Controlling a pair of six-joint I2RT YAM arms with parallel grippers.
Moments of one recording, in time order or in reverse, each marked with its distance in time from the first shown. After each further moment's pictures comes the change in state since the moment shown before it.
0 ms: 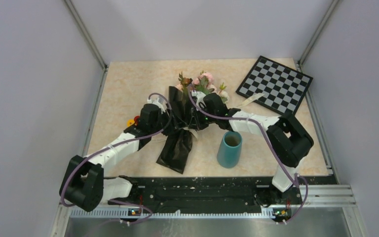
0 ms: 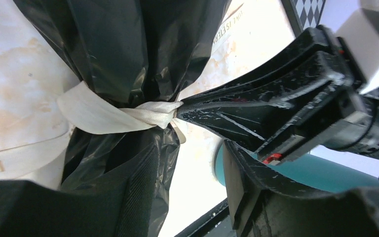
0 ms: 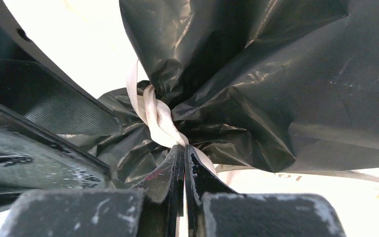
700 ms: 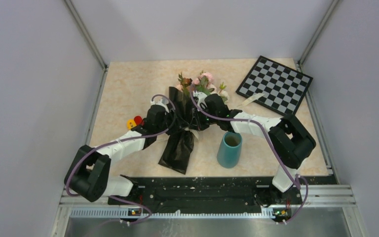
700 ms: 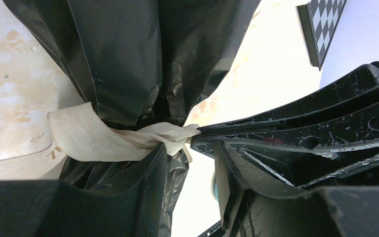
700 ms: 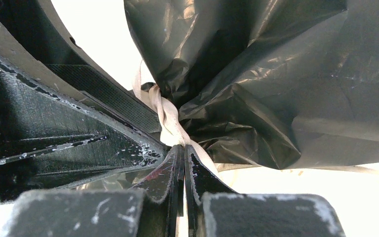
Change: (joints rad) left arm -0.069 0.126 0.000 0.105 -0.099 -0.093; right arm 0.000 -0.037 -0.045 0.028 0.002 0.018
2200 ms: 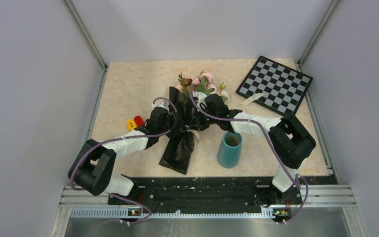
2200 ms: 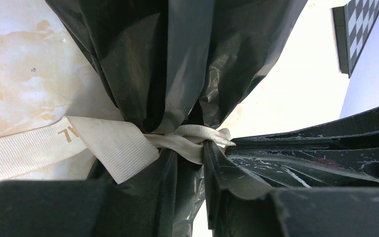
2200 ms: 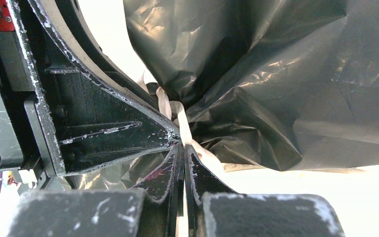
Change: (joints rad) left arm -0.014 0.060 -0.018 0.010 -0.058 0.000; right arm -0.001 0.000 0.000 0.000 -0.010 -0.008
